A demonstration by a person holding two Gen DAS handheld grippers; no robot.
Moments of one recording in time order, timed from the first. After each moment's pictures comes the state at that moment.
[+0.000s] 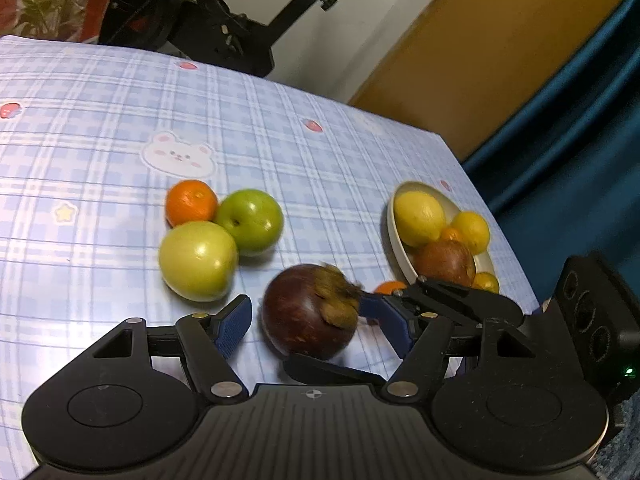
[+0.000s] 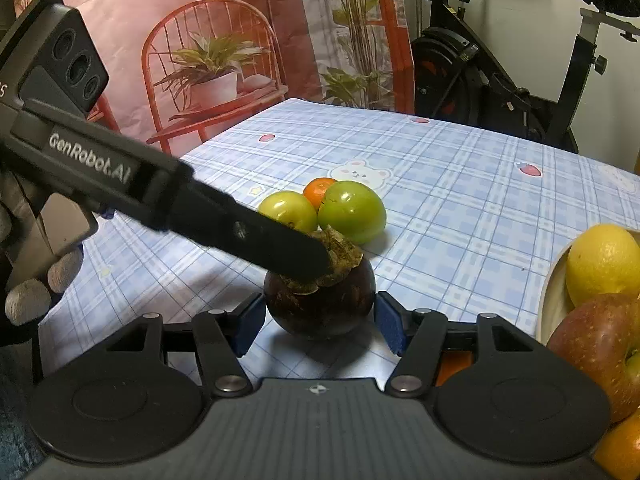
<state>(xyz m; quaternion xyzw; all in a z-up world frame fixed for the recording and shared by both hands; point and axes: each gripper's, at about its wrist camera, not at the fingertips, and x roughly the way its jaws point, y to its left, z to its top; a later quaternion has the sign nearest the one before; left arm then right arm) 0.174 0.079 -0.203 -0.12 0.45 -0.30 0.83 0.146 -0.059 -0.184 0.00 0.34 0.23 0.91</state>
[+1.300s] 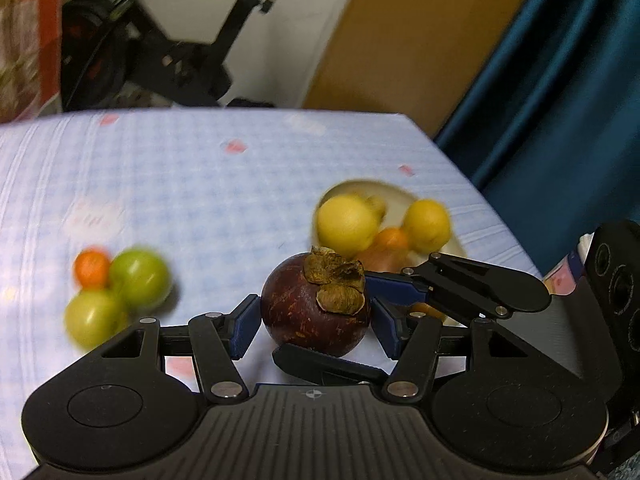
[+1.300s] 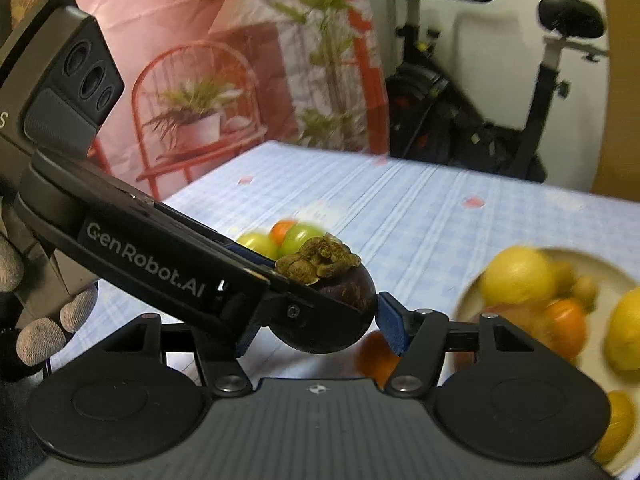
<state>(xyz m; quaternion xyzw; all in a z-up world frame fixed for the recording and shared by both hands) 0.170 -0.011 -0.158 -0.02 0.42 -0.32 0.85 0.111 -0.107 -0.147 0.02 0.29 0.19 0.94</state>
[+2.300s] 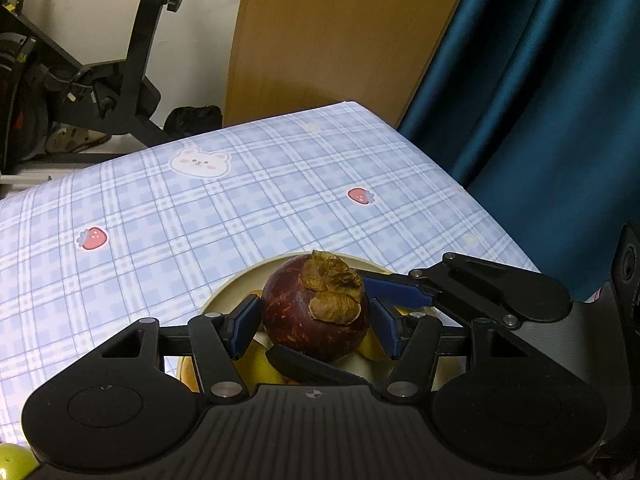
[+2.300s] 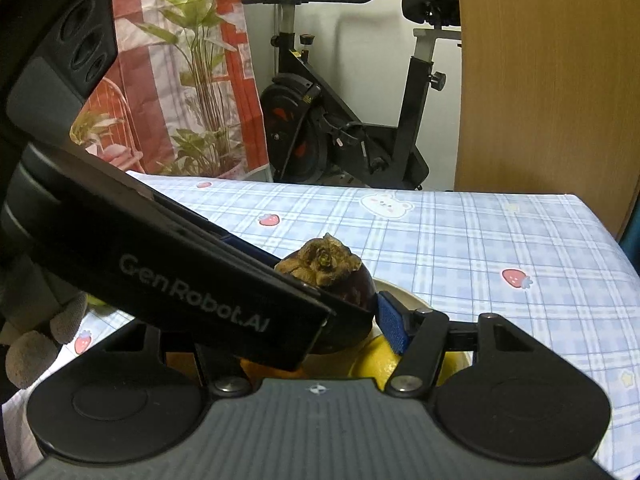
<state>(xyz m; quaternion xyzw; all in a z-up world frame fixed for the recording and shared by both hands) 0.256 -0.161 -0.176 0.05 0.43 -0.36 0.83 0.143 -0.245 -0.147 0.03 0.29 0.06 0.95</state>
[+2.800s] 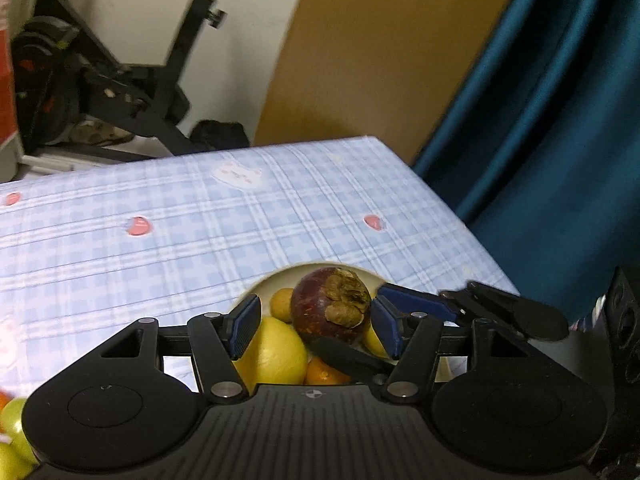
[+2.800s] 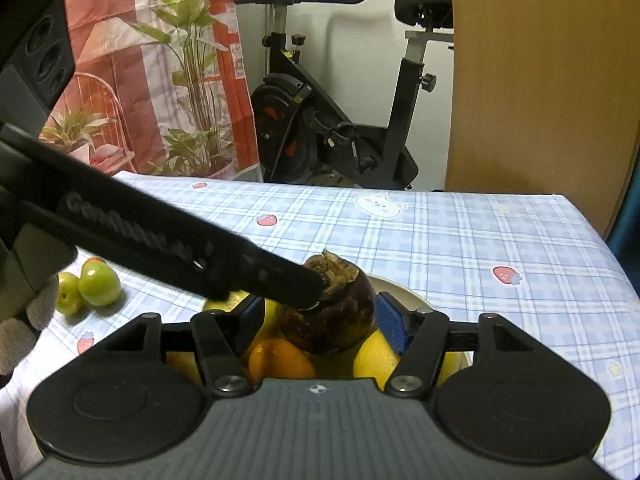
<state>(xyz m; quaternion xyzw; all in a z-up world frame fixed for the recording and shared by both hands) 0.237 -0.113 -0.151 -0.02 0.41 -0.33 0.85 0.133 -0.235 -0.137 0.03 0.29 0.04 0.96</state>
